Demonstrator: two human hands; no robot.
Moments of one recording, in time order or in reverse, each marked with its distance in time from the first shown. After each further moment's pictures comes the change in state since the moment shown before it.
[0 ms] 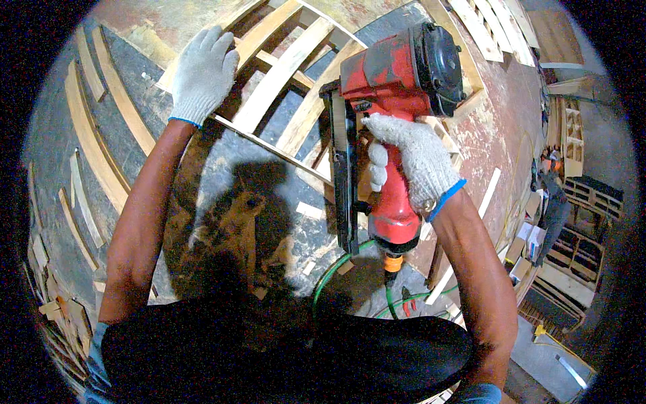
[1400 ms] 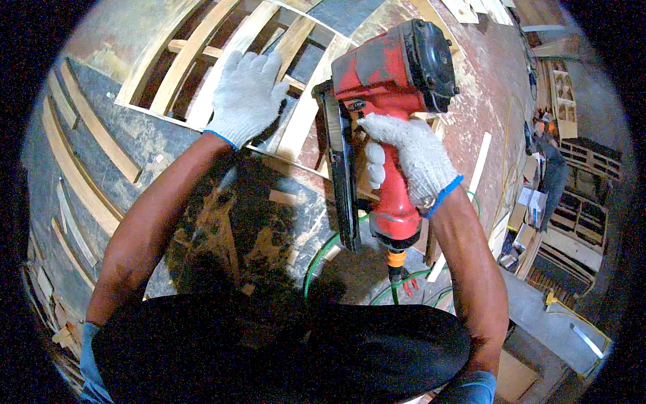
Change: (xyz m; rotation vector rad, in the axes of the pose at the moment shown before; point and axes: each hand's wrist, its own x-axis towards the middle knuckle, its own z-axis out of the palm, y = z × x) left_hand -0.014 0.145 0.033 -0.135 -0.301 0.087; right_hand -0.025 0.039 -0.062 0.058 0.094 0.029
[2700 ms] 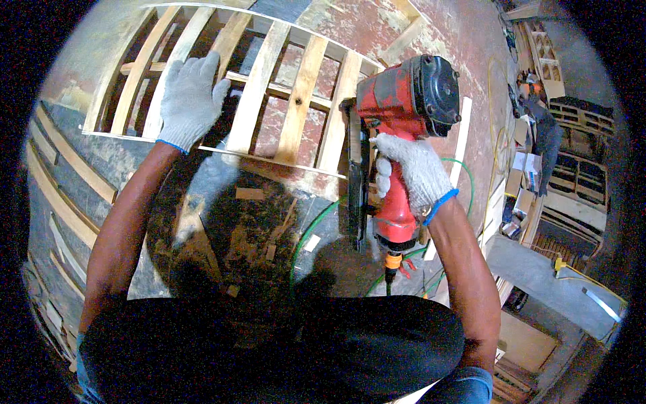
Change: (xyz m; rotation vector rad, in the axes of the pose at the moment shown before) left_hand 0.002 0.004 0.003 0.064 -0.101 -0.002; right_hand -0.033 0.066 -0.085 0.072 0.192 -0.002
